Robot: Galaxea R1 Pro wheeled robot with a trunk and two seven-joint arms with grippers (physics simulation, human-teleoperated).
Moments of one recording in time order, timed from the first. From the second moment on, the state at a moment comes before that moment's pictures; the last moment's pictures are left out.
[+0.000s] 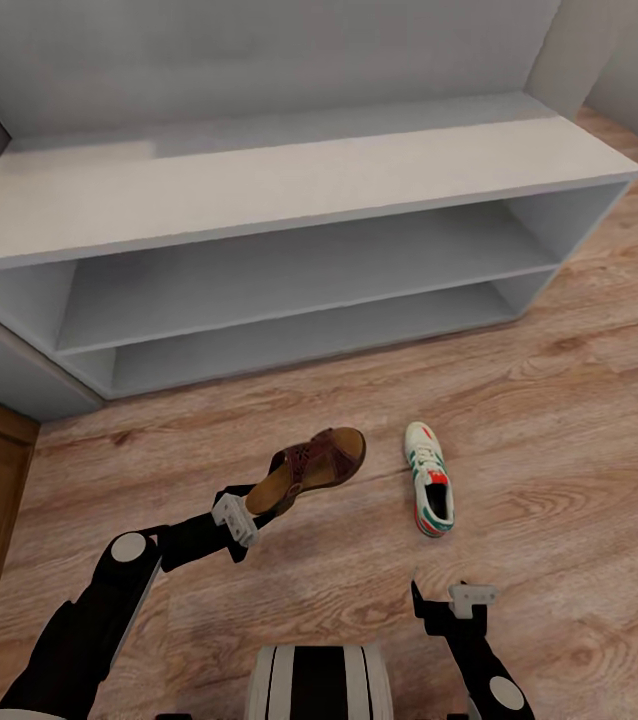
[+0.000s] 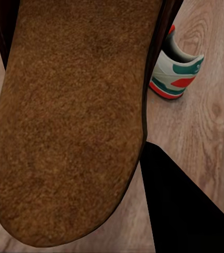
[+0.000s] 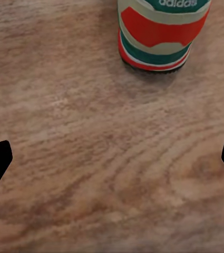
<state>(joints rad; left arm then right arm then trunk) -0.41 0.09 -0.07 -1.33 -0.23 0.10 -0.90 -0.22 0.01 0.00 -0.87 0.00 -0.18 -0.01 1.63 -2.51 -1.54</state>
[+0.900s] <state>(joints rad) -0.41 0.09 -0.08 -1.33 -0.23 0.10 -0.90 -0.22 0.01 0.00 -0.87 0.00 -0.19 -0.01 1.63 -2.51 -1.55</state>
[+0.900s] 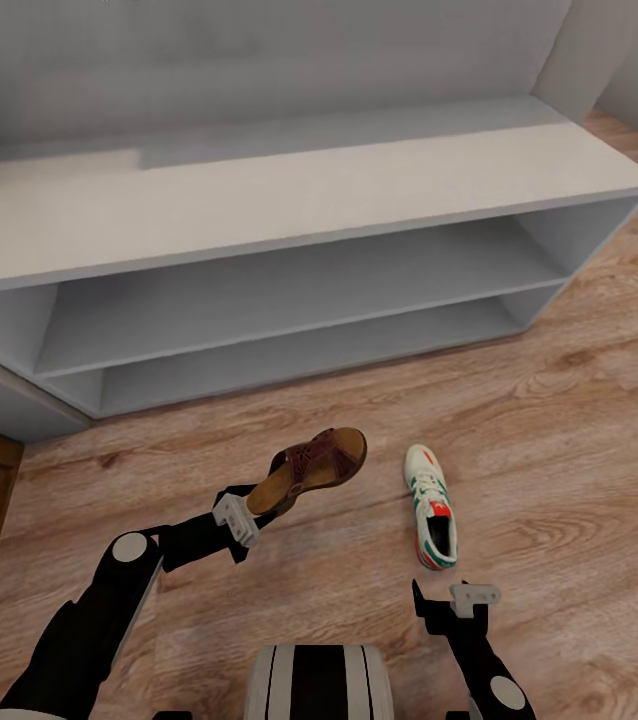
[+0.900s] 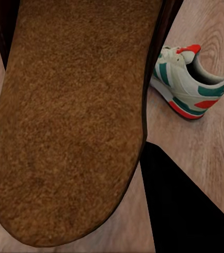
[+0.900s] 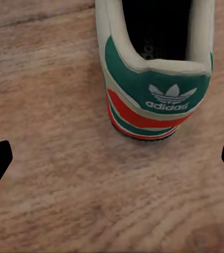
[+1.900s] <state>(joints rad) -0.41 0.08 -0.08 -1.33 -0.24 0.10 -0.90 -0.22 0.01 0.00 -0.87 0.00 -0.19 -0.01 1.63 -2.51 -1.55</state>
